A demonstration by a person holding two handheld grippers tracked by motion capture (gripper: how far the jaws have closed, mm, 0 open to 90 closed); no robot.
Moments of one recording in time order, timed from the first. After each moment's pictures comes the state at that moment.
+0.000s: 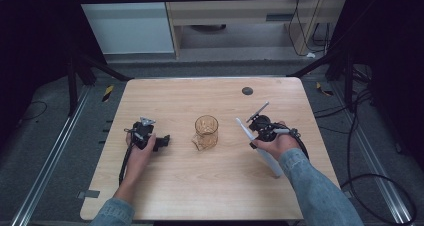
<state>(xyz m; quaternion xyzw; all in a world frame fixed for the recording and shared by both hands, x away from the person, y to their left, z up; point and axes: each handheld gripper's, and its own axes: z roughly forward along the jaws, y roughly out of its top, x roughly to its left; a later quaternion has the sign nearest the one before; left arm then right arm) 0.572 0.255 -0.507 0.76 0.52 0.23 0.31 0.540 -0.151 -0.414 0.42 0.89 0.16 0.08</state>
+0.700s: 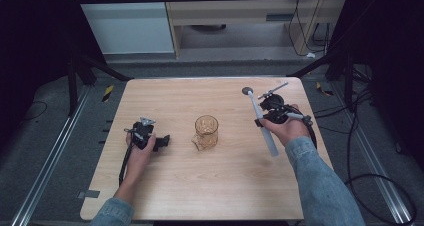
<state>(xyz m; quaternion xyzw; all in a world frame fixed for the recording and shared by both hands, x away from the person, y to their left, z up) 0.572 0.255 -0.507 0.76 0.52 0.23 0.31 0.553 -0.173 -0.356 0.46 0.84 0.25 0.14</state>
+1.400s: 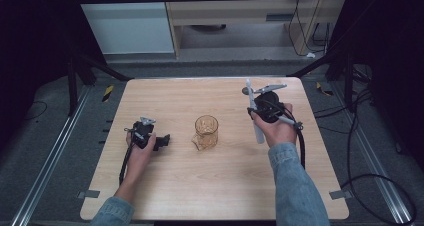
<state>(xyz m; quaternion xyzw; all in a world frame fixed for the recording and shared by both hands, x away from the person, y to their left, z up) 0.575 0.254 -0.507 0.76 0.53 0.23 0.31 0.547 -0.151 -0.351 0.47 0.78 0.34 0.24</state>
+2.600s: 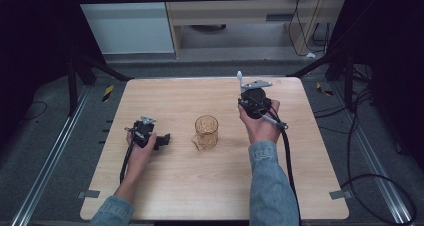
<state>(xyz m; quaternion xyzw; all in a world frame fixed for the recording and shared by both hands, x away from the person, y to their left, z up) 0.577 0.254 -0.507 0.76 0.53 0.23 0.31 0.555 -0.113 -0.345 0.49 0.74 0.35 0.30</state>
